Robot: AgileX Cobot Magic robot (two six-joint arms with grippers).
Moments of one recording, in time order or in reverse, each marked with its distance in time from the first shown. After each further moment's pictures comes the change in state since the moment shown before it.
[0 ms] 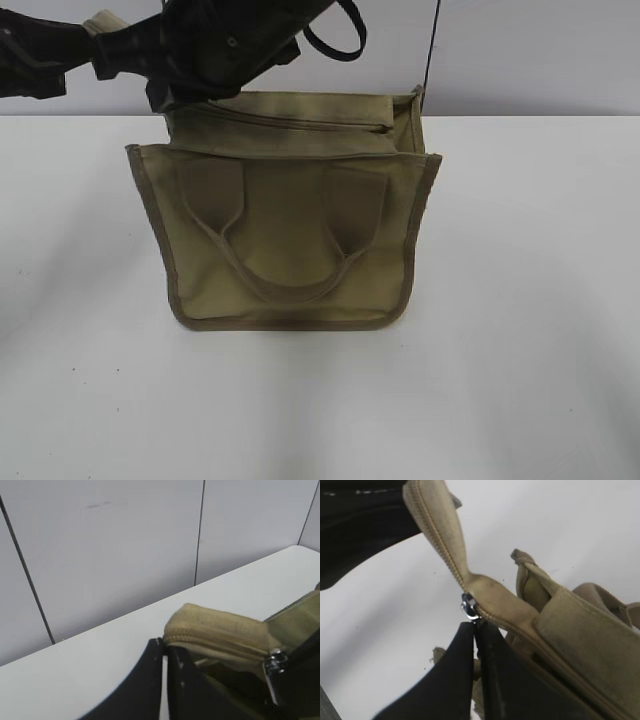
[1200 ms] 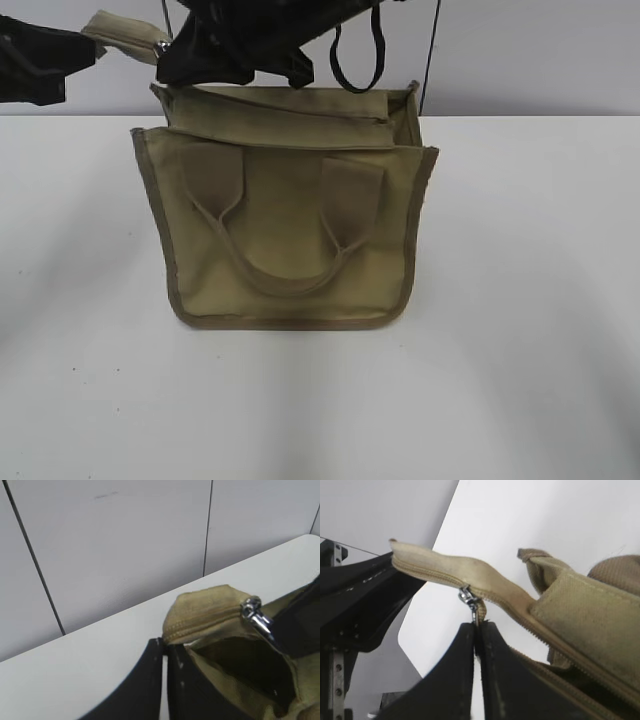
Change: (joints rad) left arm -0.003 0.000 0.000 0.021 0.042 0.000; right arm -0.184 0.049 -0.001 0.646 0.061 -0.188
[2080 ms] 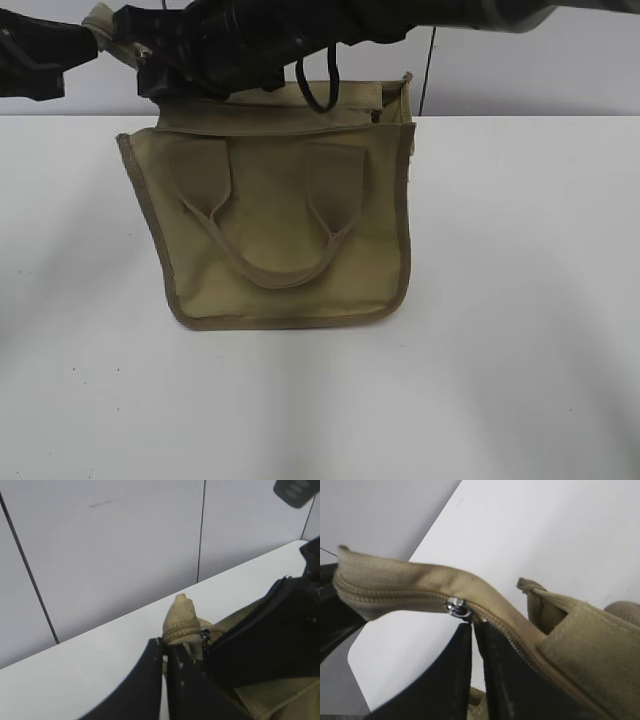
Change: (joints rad) left arm 0.003 0.000 -0.005 0.005 -0.038 0.000; right arm 0.072 0.068 0.000 -0.013 -0.199 -0.188
